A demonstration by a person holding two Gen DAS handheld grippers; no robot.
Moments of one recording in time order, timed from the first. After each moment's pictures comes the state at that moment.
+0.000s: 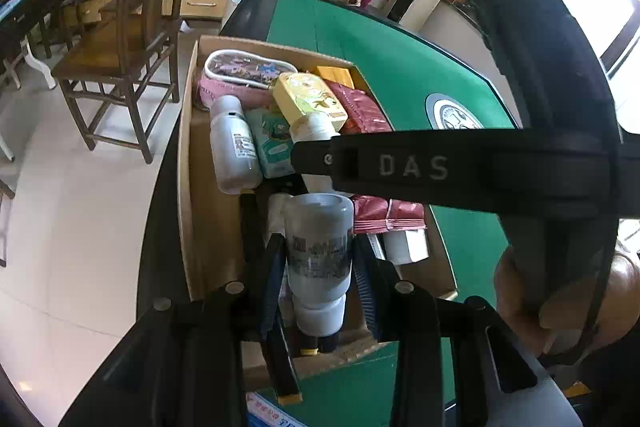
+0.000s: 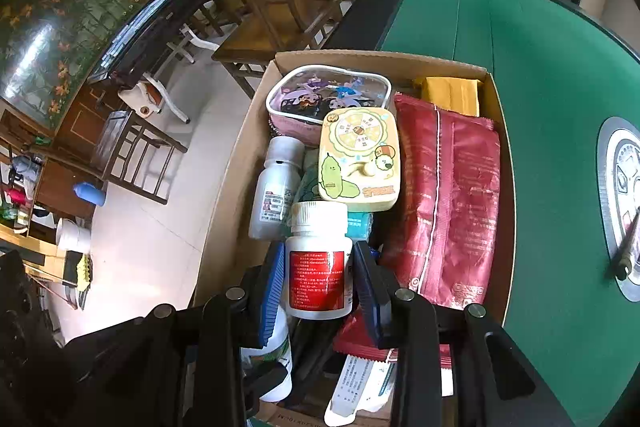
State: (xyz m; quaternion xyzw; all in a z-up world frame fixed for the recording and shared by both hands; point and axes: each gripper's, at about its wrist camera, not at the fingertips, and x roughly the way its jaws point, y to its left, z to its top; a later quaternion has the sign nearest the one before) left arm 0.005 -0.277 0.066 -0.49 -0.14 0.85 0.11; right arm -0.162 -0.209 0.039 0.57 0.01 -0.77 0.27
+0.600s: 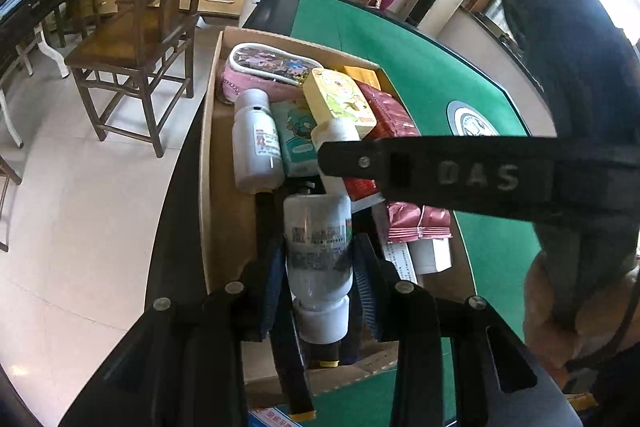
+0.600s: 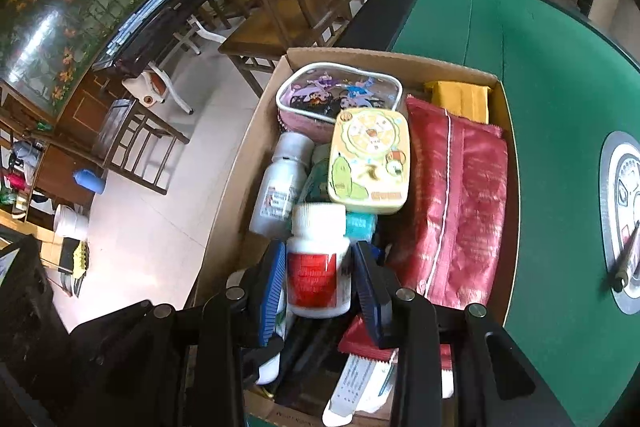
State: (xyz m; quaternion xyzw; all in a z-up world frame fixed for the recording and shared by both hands) left arm 0.002 -0.288 0.054 -0.49 -0.15 0.85 0.08; right arm -0.157 -0.208 0.040 0.57 0.03 -0.77 0.28
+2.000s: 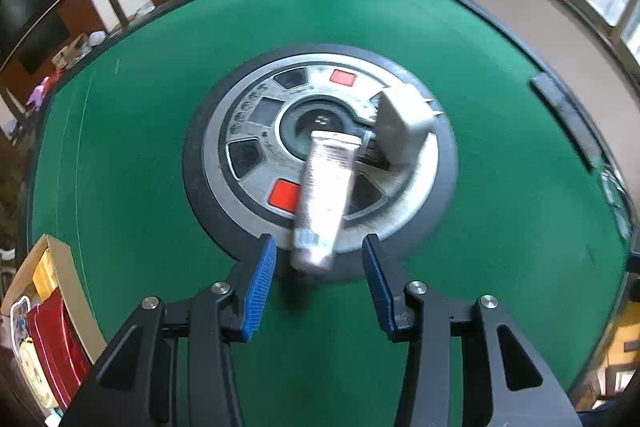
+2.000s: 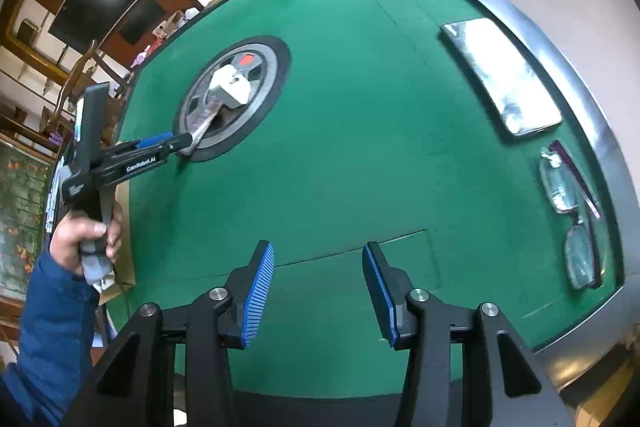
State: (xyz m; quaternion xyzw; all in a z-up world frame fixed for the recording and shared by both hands) left arm -0.154 0.068 0.040 -0.53 0.14 0.81 0.22; right arm -0.033 0.287 0.063 0.55 -0.20 -0.81 0.03
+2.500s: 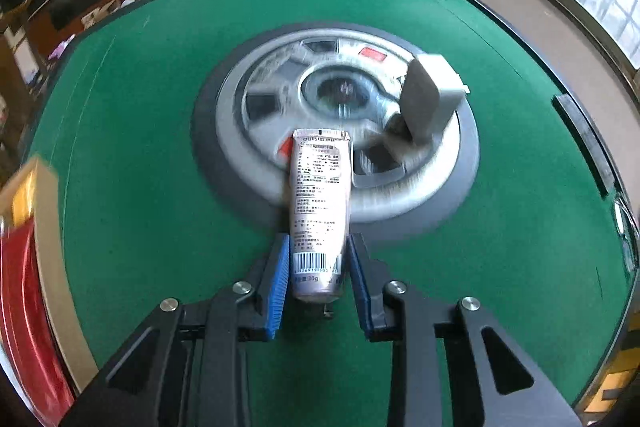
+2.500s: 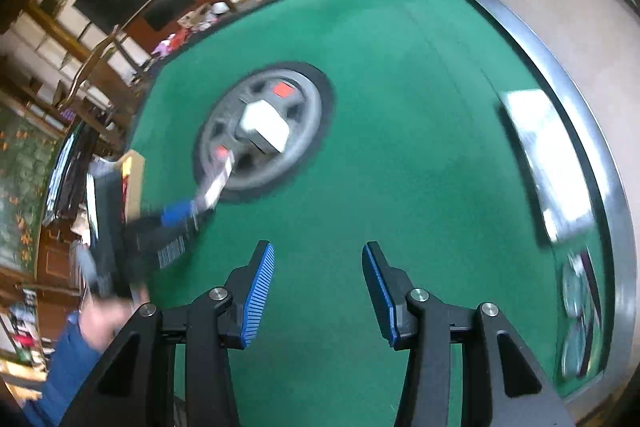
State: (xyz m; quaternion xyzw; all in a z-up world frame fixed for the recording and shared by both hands) left arm -0.123 0.047 0.015 -0.53 0.07 0.83 0.17; right arm -0.110 0.249 0.087 0.54 -0.15 -0.83 0.08
